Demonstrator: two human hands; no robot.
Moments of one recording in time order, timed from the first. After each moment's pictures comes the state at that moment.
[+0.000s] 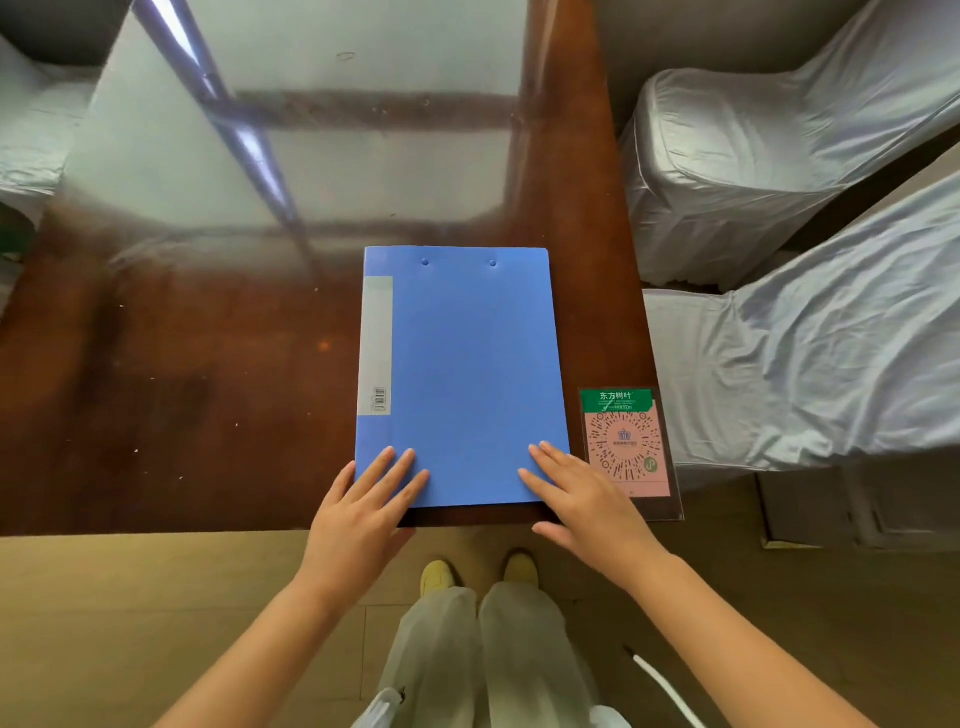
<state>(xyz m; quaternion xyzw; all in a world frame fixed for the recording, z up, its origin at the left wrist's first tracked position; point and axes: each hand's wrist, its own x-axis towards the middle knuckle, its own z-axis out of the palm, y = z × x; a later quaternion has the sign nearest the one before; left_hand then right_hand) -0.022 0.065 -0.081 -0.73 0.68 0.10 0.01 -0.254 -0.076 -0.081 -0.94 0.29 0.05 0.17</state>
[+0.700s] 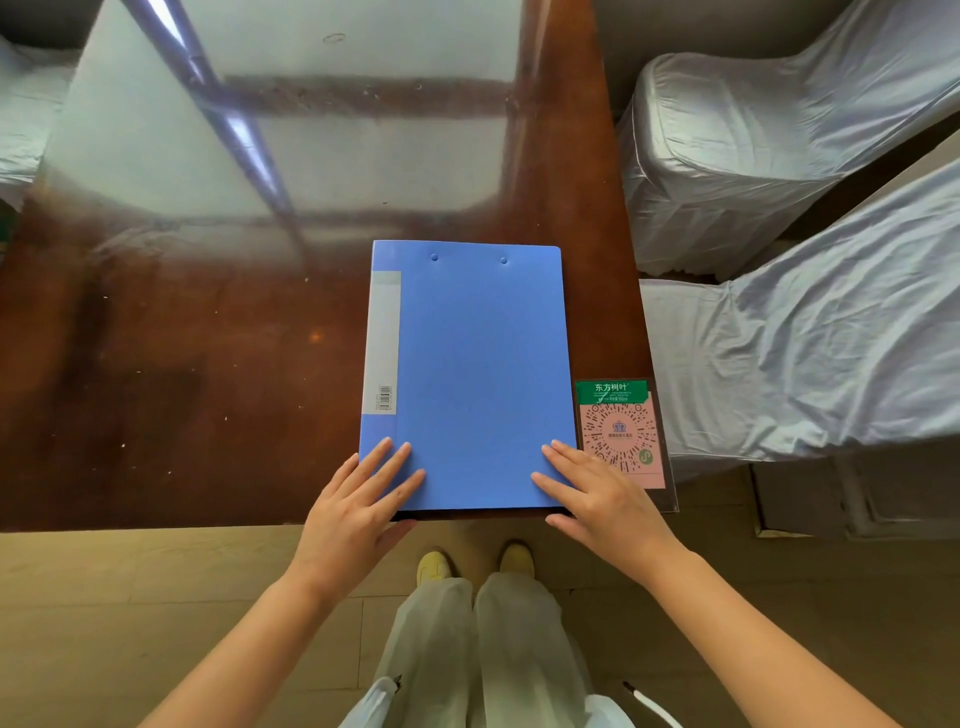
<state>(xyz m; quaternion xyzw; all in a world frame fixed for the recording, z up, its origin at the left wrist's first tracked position) -0.017 0.066 -0.091 -0.71 0.69 0.12 -0.05 -0.278 -0.083 -0.087 -0.95 0.27 0.01 0.15</state>
